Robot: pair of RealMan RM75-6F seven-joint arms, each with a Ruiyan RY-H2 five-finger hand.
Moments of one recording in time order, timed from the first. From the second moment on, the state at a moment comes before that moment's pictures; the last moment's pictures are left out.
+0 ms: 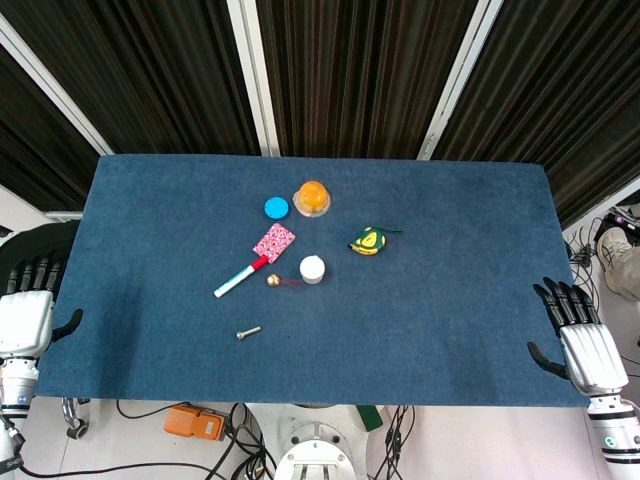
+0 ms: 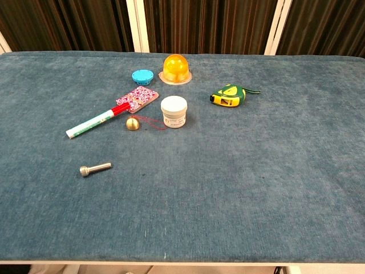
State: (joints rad) left arm -0.16 -1.16 -0.07 -1.52 1.37 1.37 0.09; right arm 0.09 -1.11 0.00 -1.59 -1.61 1.49 0.03
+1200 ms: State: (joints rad) left arm -0.19 -1.21 0.02 -1.97 1.29 1.26 0.54; right arm 0.12 -1.09 0.00 -1.61 -1.58 1.41 0.02
